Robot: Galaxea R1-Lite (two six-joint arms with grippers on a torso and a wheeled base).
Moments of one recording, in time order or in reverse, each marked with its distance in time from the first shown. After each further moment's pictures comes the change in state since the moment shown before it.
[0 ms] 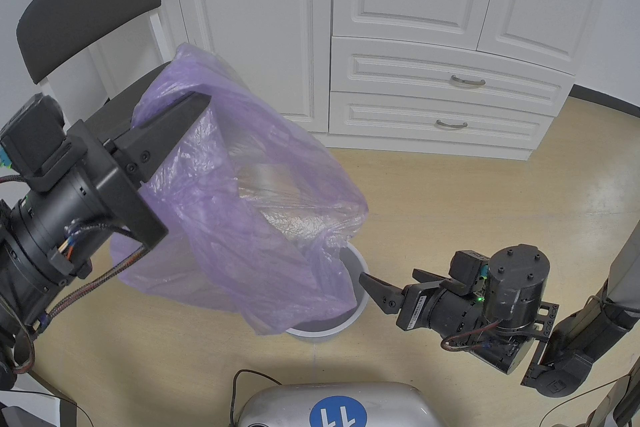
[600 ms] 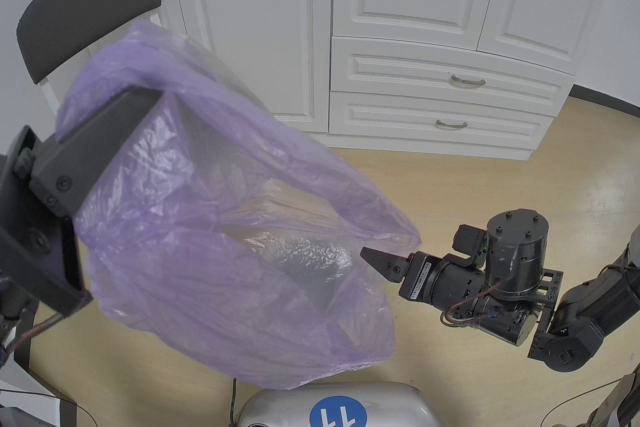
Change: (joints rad) left arm -0.158 -0.151 0.045 0.009 -0.009 0.007; right arm -0.055 -0.064 -0.146 0.266 0.087 0.195
